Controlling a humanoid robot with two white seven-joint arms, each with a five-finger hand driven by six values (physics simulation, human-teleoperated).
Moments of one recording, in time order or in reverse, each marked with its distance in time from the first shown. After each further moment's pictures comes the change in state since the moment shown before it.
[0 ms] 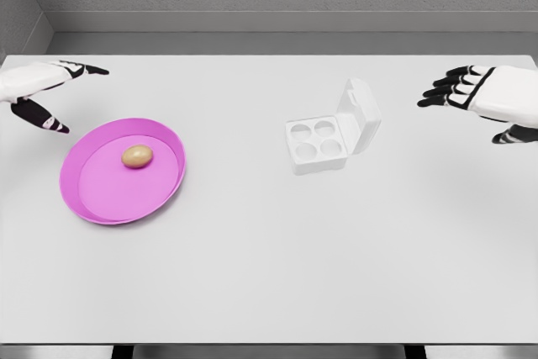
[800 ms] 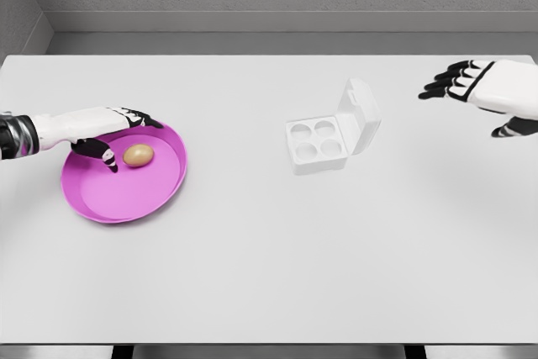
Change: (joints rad) left arm 0.031 -0.054 -0.170 -0.096 -0.009 0.010 0.003; right arm -0.049 0.024 0.054 0.071 0.021 0.000 0.000
